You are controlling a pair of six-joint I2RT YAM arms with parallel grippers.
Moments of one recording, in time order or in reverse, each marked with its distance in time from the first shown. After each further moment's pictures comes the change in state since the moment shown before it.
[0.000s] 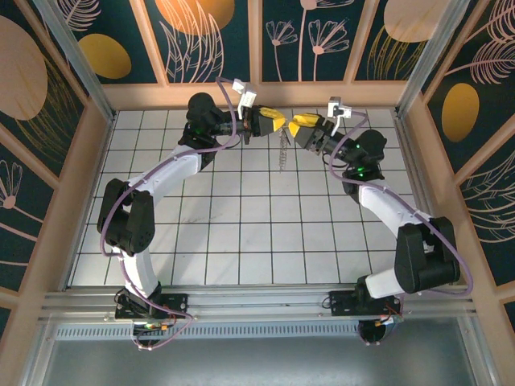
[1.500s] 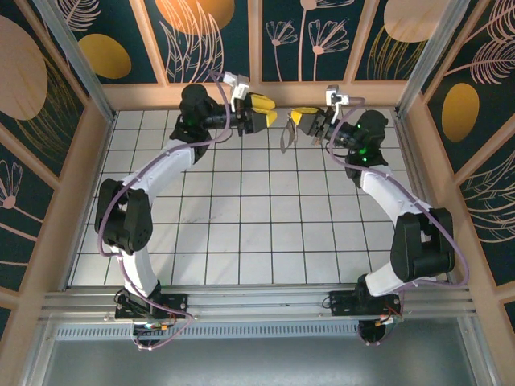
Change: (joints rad) left arm 0.065 0.001 0.070 -0.180 -0.035 0.121; right arm -0.052 0.074 0.178 -0.236 -0.097 -0.135
